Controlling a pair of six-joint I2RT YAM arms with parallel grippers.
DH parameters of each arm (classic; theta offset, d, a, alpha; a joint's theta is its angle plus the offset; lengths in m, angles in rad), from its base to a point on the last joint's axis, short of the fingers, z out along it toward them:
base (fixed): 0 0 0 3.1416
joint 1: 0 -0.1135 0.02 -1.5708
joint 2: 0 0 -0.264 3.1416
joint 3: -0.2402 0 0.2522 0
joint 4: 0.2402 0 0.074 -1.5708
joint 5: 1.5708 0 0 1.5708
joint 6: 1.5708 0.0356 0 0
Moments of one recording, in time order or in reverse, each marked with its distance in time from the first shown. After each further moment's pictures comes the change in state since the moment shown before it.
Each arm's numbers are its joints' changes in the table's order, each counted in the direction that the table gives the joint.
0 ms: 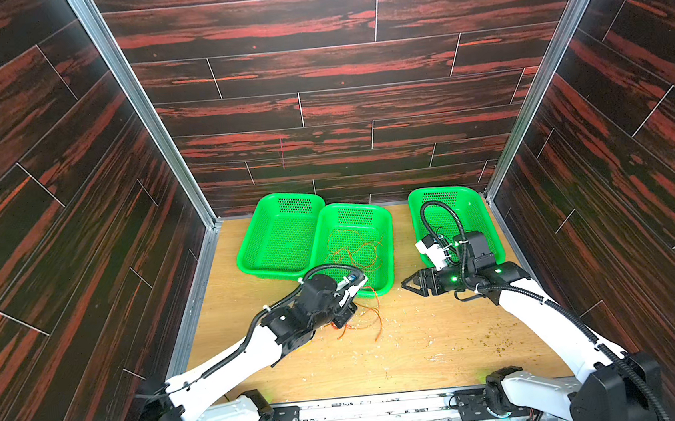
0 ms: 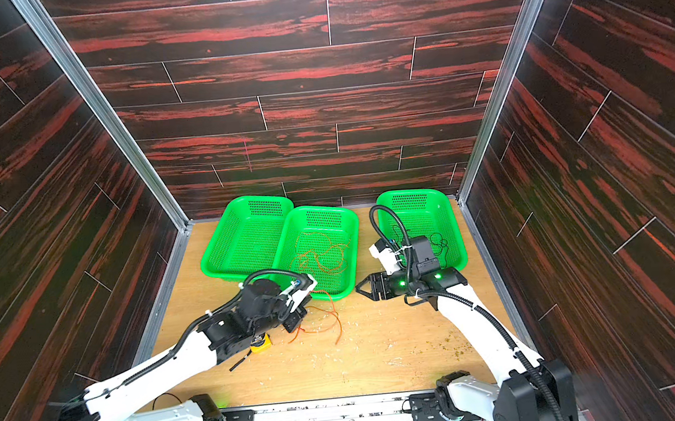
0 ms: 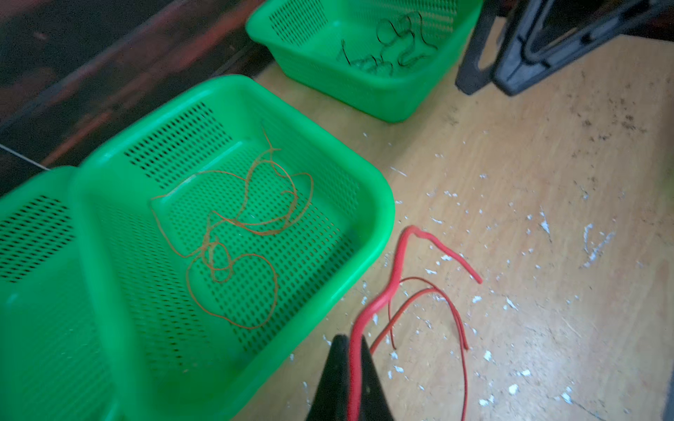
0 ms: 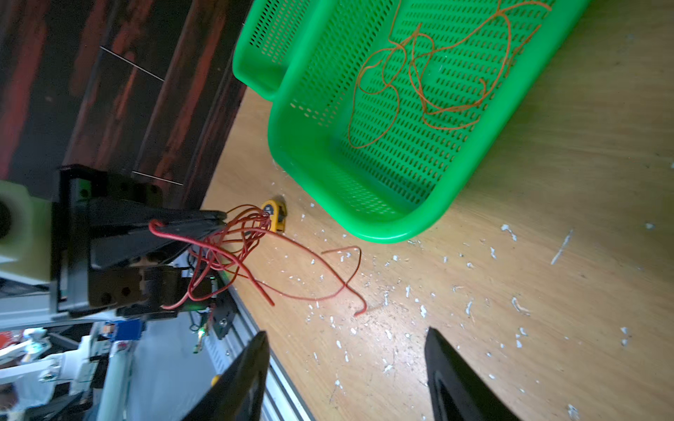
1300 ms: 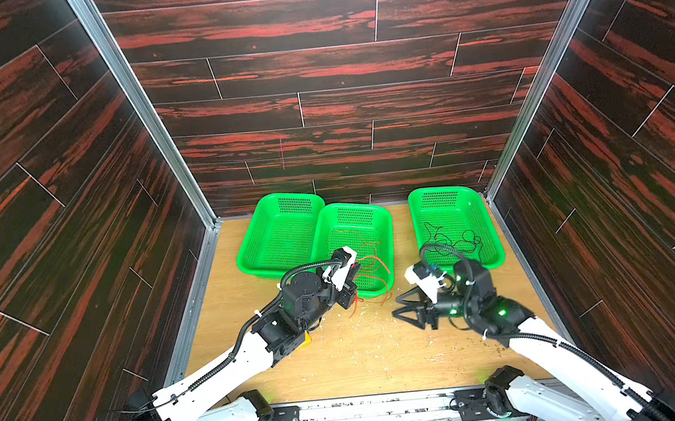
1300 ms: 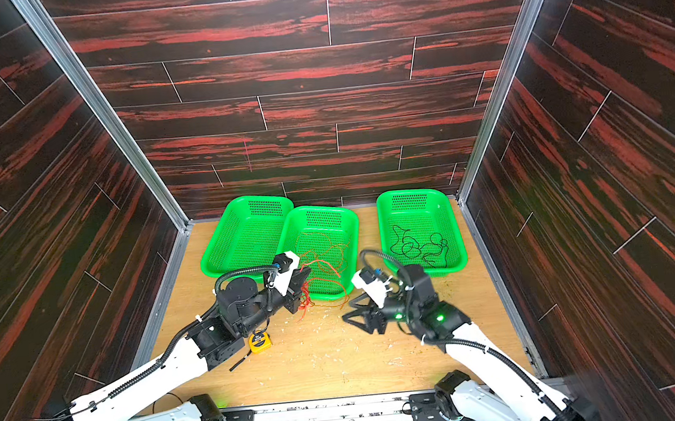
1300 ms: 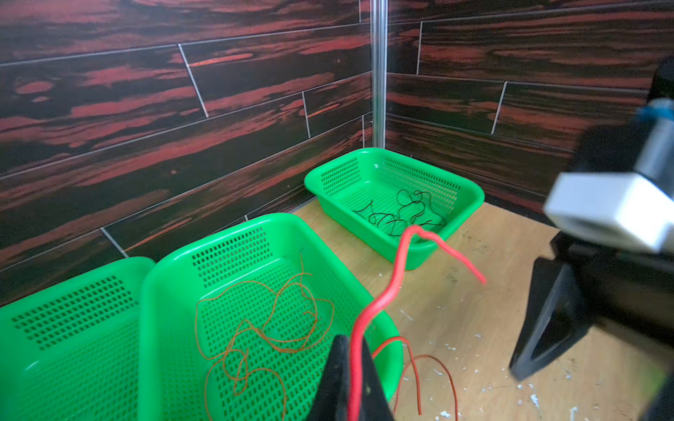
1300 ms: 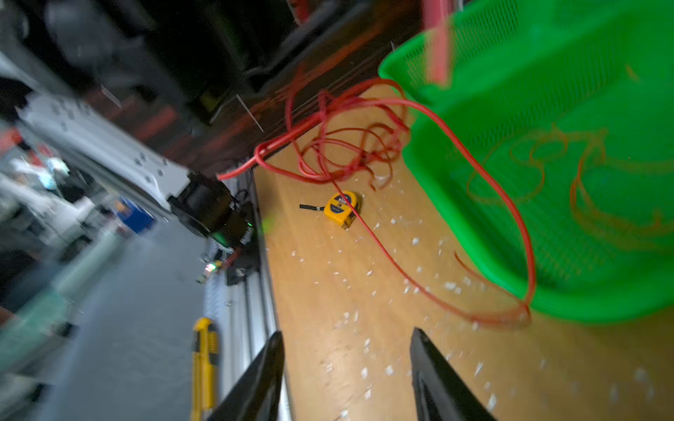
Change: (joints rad) left arm 0.000 0.050 -0.010 -0.334 -0.004 -0.147; right arm -0.282 0.254 0.303 -0.424 -0.029 -0.201
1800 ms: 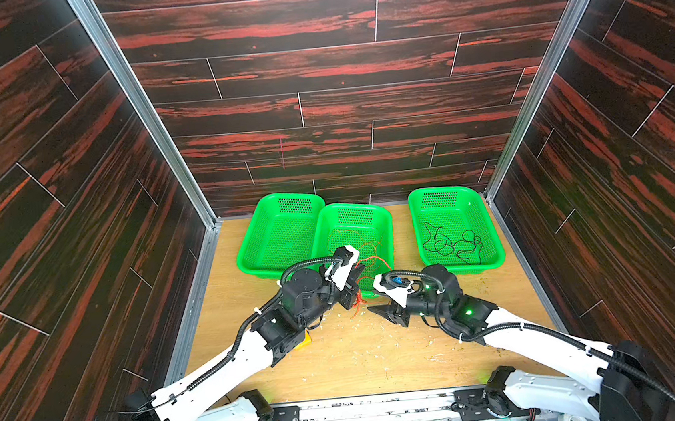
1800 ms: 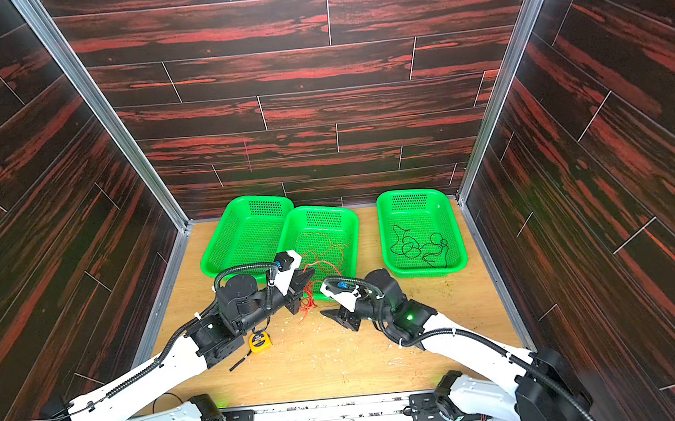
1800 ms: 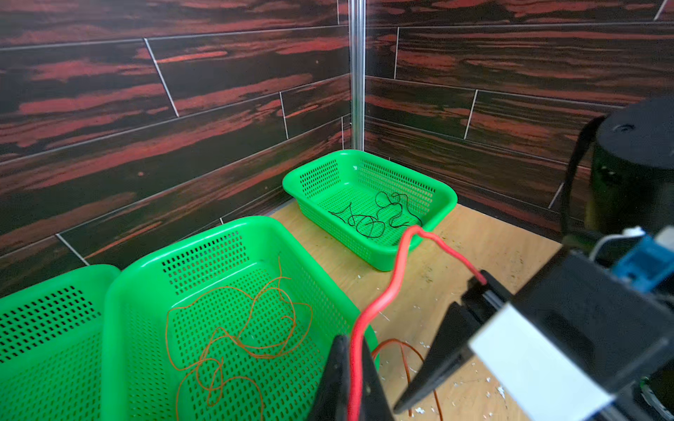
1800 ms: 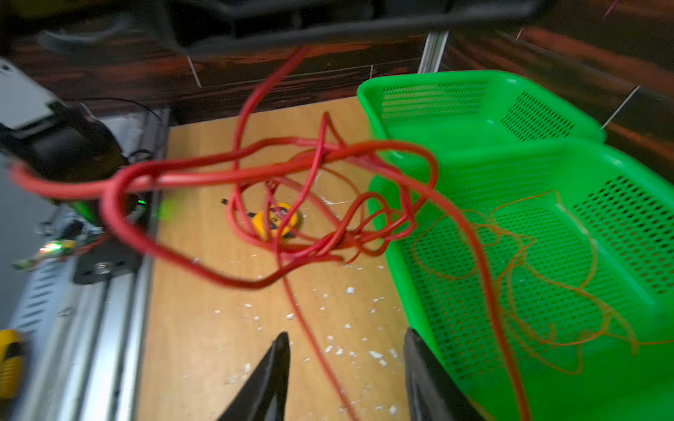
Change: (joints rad) left arm 0.000 -0.005 -0.028 0.037 0.071 -0.027; right arm -0.201 -0.216 -0.040 -0.238 0.350 -0.248
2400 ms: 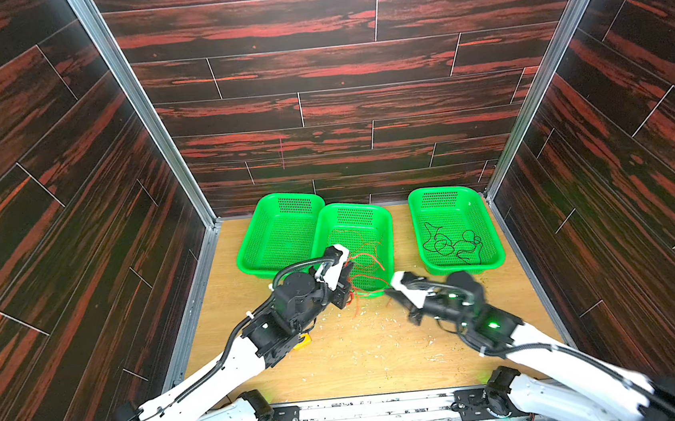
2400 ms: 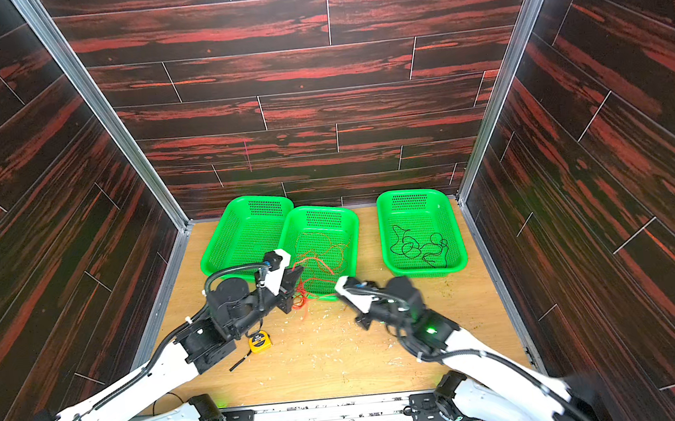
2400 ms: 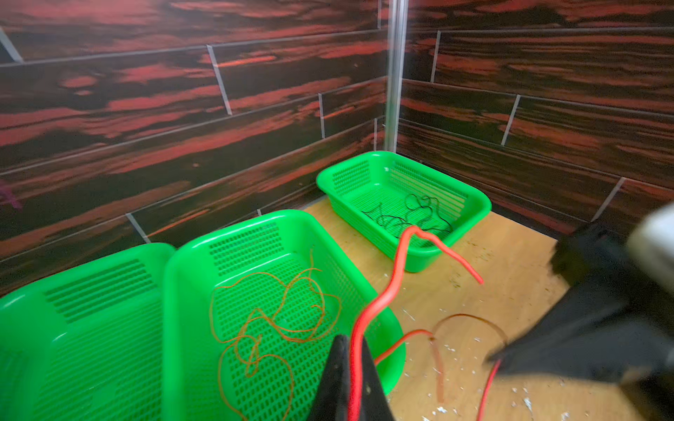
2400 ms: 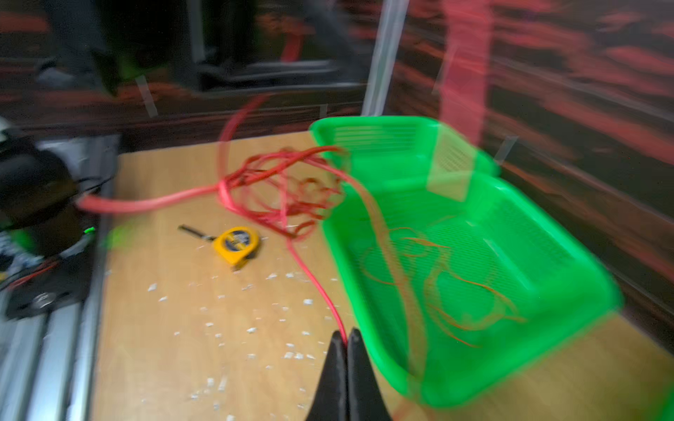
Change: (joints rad) left arm -0.015 0.094 0.019 0.060 -0.144 -0.019; right arm 0.073 0.303 0.081 0.058 0.122 0.020
